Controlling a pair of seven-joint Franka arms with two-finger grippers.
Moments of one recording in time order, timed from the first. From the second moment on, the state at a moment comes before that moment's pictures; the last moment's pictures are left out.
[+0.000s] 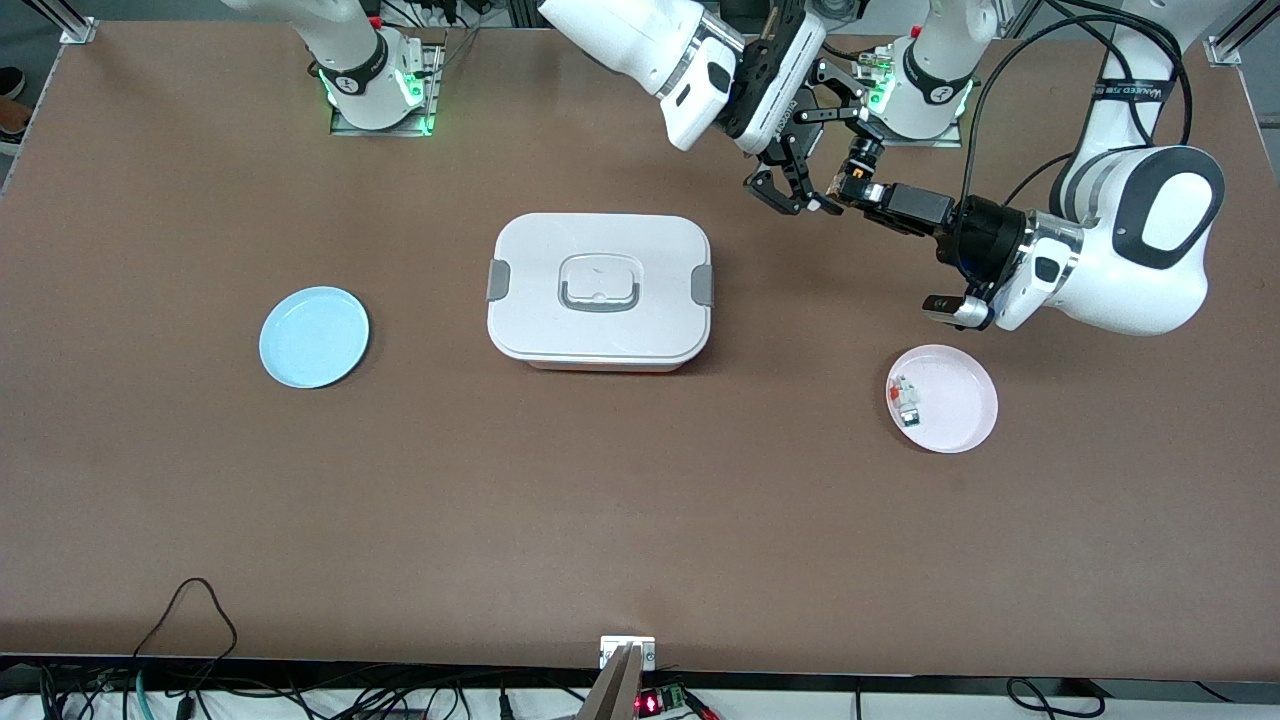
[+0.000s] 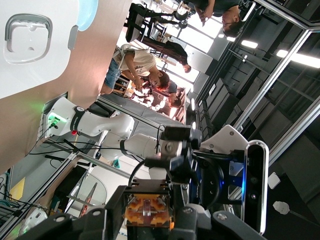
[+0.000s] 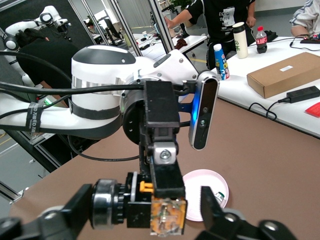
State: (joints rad) left arm 0.12 0.21 -0.14 -1.94 -1.42 1.29 0.13; right arm 0.85 0.50 0.21 -1.38 0.65 2.92 -0.40
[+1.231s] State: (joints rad) left arm 0.15 0.48 -0.13 -1.55 -0.54 1.44 0.74; right arm 0.63 0.50 0.17 -1.38 0.66 2.59 -0.36
